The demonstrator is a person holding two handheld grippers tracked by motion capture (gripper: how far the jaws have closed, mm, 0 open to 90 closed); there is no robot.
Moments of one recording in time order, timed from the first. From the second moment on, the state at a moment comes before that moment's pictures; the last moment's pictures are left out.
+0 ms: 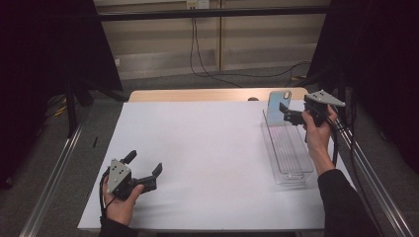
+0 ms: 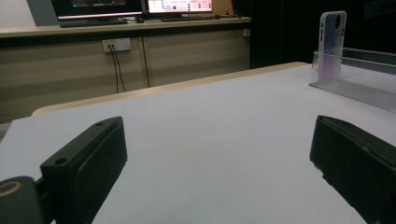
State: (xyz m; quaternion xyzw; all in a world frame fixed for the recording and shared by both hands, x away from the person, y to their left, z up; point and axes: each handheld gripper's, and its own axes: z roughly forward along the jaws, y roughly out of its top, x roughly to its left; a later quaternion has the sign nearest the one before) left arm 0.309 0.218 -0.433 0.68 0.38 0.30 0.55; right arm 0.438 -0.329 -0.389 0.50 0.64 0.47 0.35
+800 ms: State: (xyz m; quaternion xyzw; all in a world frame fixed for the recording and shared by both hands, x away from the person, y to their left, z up) left arm 0.303 0.212 -0.431 0.68 0.37 0.29 0.56; right arm 0.402 -0.336 -0.392 0.48 0.64 0.48 0.36
